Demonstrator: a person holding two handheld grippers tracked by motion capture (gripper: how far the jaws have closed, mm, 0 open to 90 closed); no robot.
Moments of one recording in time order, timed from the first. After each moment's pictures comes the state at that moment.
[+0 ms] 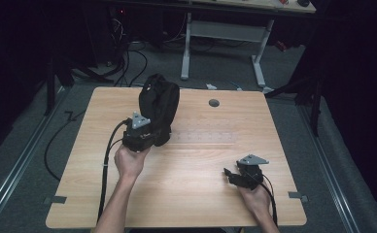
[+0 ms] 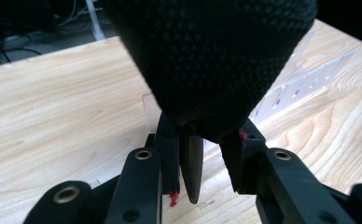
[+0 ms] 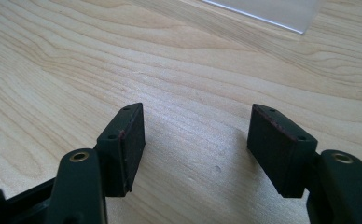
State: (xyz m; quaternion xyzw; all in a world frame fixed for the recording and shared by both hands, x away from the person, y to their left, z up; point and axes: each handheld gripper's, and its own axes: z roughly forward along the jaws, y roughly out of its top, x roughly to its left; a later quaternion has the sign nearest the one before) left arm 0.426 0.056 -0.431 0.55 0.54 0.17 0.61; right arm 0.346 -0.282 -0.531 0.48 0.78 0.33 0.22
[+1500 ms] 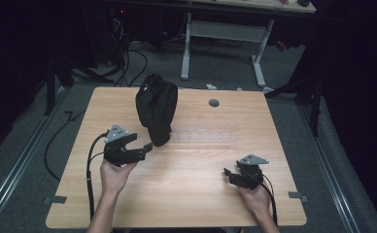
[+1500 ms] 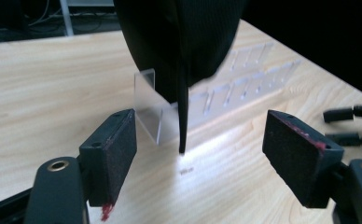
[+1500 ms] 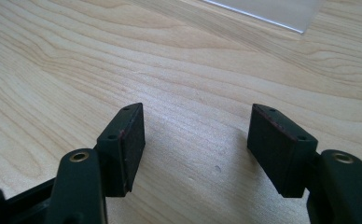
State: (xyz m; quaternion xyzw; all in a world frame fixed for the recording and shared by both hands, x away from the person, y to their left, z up) left arm 0.382 0.101 -0.440 0.52 0.54 0.11 0.65; right arm 0.346 -0.282 -0.531 0.48 0.78 0.33 0.22
